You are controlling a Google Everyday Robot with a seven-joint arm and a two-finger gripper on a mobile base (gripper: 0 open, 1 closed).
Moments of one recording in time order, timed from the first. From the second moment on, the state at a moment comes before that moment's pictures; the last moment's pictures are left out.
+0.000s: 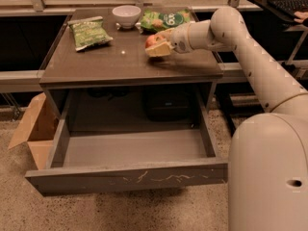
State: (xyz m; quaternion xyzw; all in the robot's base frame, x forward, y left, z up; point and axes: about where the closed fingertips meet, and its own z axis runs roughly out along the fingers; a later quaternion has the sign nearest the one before) arm 0.823 -0.031 0.856 -0.48 0.68 0.23 0.50
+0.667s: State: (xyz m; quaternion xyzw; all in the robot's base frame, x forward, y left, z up) arm 0.825 -0.031 0.853 -0.48 0.68 0.23 0.50
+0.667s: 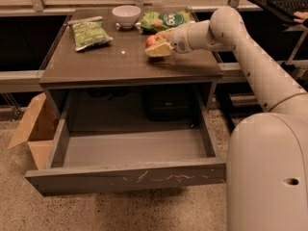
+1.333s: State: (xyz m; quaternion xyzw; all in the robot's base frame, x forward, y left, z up) arm 0.814 -0.050 0.873 -0.46 0.66 0.23 0.54
